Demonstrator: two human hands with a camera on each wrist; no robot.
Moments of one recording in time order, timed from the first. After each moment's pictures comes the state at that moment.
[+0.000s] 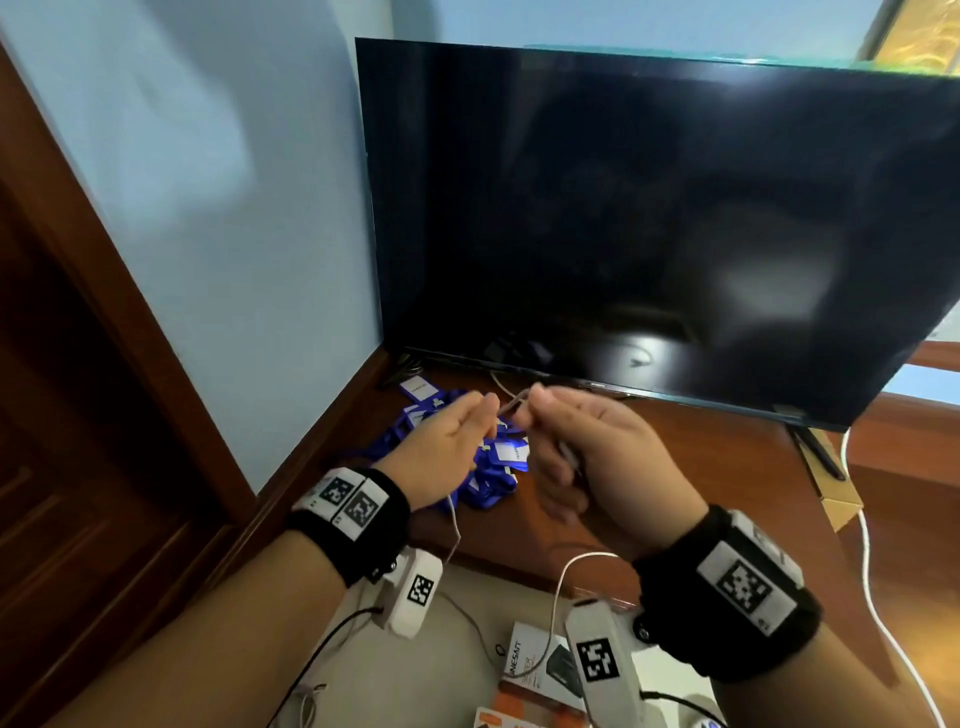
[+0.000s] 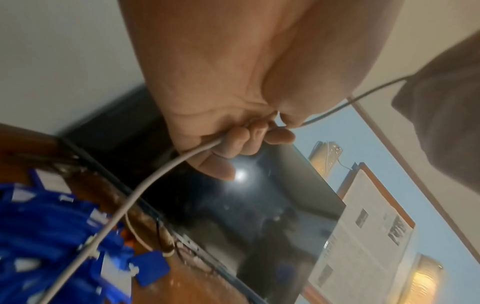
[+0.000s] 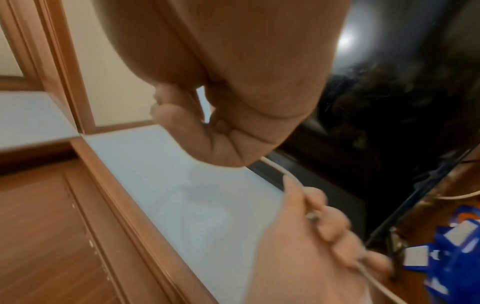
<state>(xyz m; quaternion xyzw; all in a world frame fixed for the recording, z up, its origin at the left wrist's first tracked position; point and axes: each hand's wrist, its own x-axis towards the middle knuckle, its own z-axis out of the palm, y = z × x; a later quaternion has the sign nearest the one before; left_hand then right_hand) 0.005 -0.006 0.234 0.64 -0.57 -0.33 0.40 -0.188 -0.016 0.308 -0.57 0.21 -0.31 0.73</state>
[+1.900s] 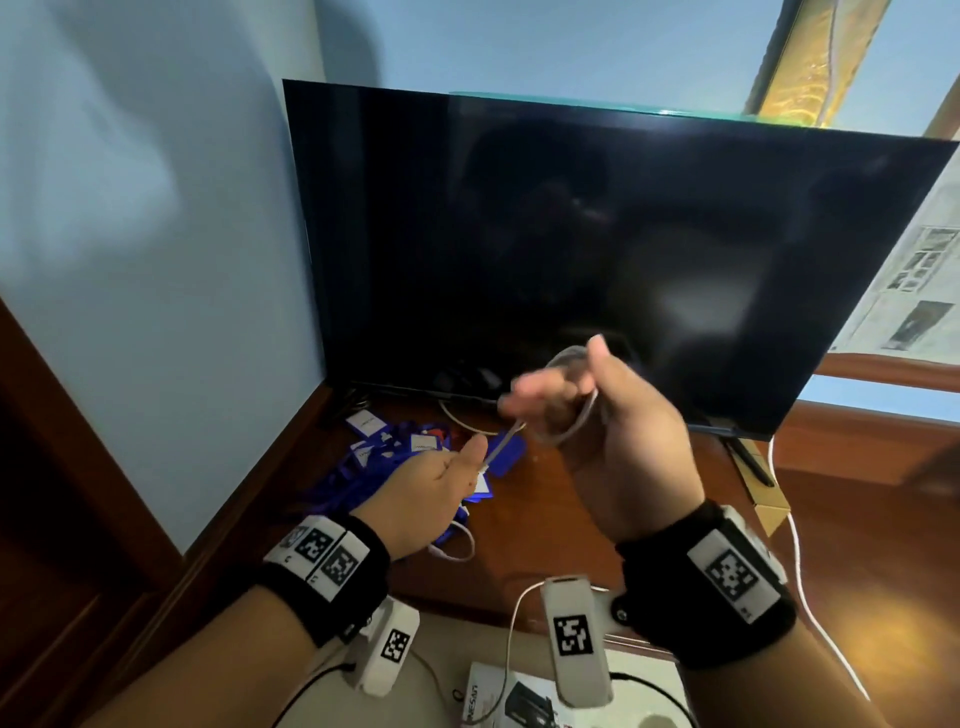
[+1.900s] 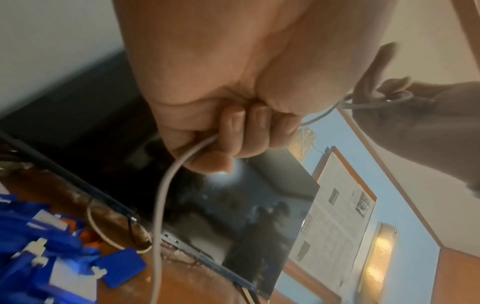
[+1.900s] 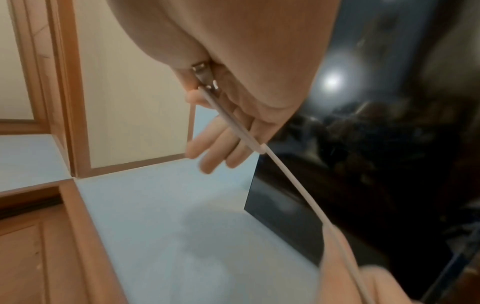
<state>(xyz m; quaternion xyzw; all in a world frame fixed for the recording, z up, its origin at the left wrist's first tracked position) -0.033 -0.022 0.240 0.60 -0.60 -0.36 0.38 -0.218 -0.043 0.344 -0.46 0.18 -0.50 0.71</state>
